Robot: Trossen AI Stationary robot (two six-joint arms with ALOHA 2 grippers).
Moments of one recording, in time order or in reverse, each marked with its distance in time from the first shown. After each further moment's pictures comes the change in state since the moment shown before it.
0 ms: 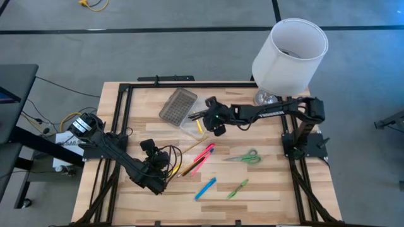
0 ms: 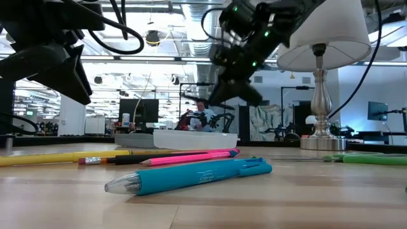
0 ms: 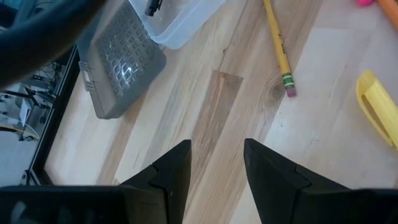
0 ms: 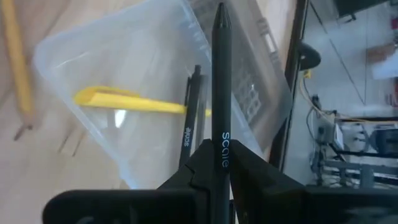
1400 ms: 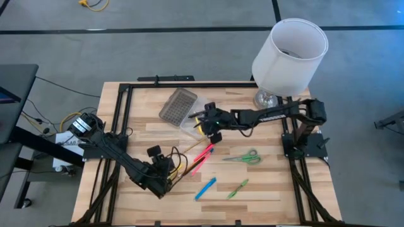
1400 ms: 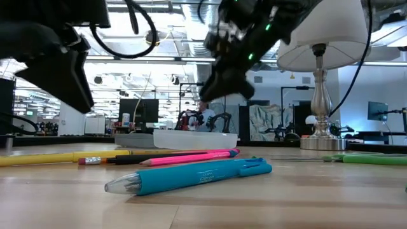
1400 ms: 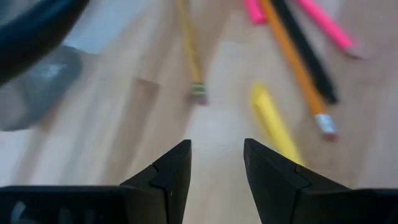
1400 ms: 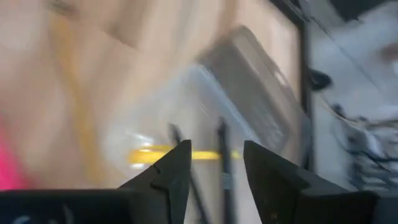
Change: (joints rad) left arm 0.000 -0.001 -0.002 0.277 0.141 0.121; right arm 0.091 -0.025 0.002 0.023 -0.053 0.211
